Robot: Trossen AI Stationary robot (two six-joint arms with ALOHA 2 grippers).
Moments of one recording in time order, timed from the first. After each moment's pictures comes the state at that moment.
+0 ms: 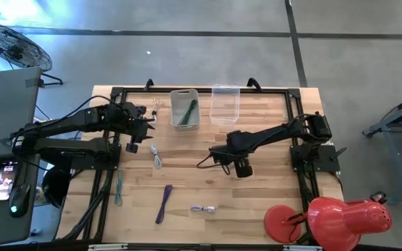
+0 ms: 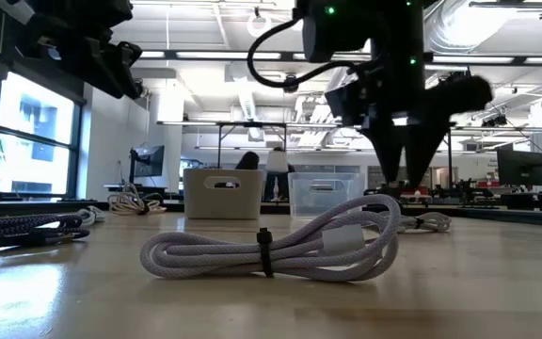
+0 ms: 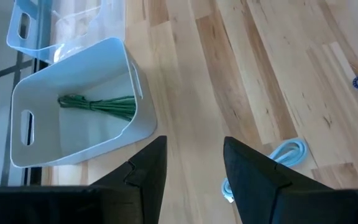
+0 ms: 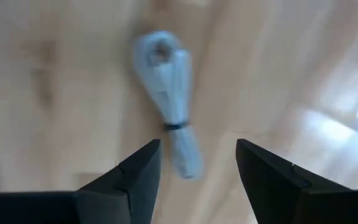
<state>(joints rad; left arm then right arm) 0.28 0.77 0.77 -0.78 0.06 0.53 0.10 1.86 1.34 -1.14 0.17 -0.09</state>
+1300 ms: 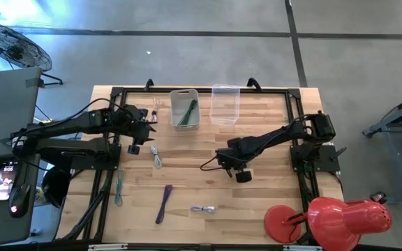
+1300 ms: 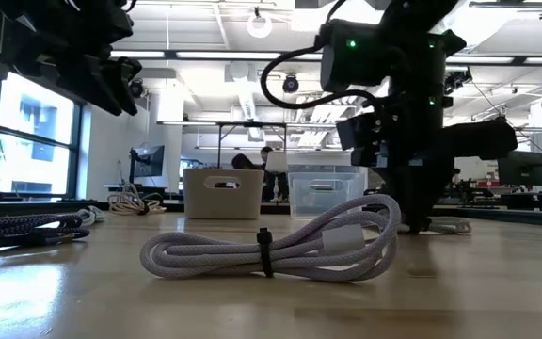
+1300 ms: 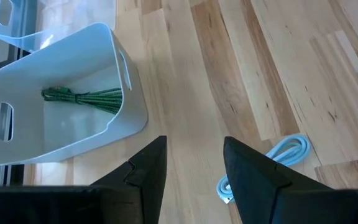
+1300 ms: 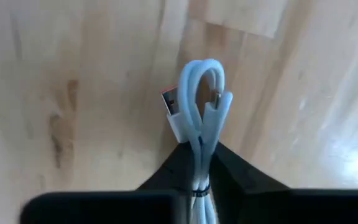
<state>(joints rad) 0.28 0.77 0.69 -0.71 0.07 0.52 0.08 1.85 1.07 -0.72 0.09 -0.11</state>
